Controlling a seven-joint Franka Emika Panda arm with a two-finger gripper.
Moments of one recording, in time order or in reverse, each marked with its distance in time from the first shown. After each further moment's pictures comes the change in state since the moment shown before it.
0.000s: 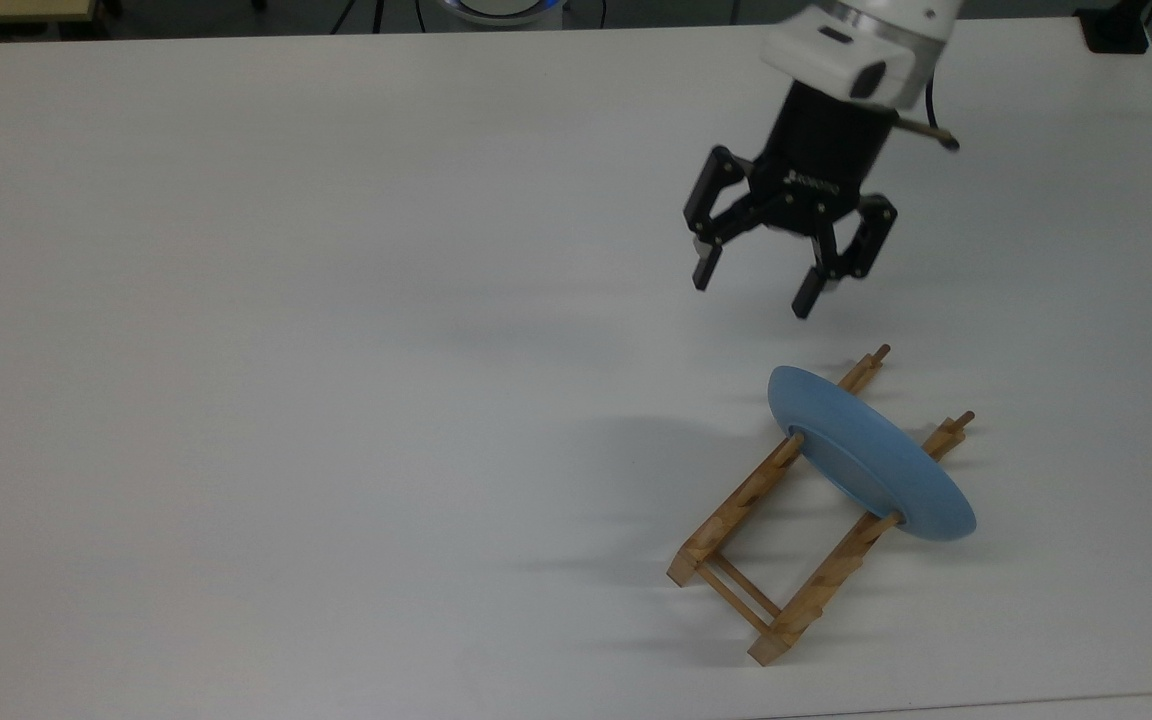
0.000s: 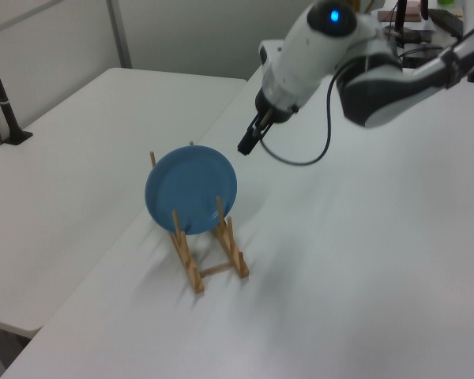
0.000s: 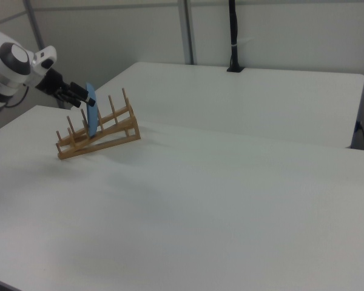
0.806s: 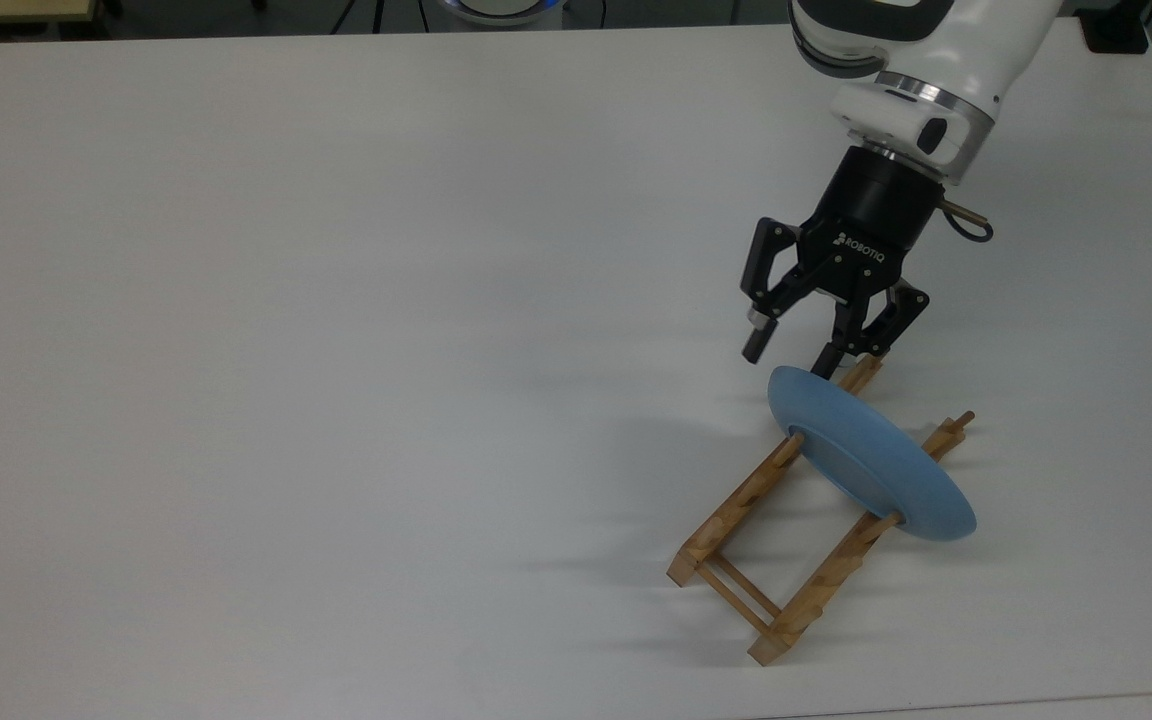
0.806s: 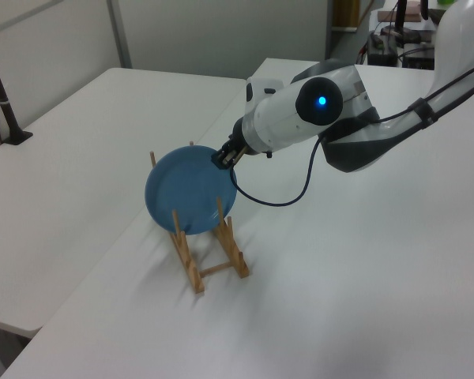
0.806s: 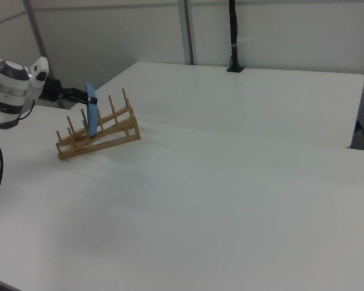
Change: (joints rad) arm 0.051 0.158 0.000 0.116 -0.361 0.004 0.332
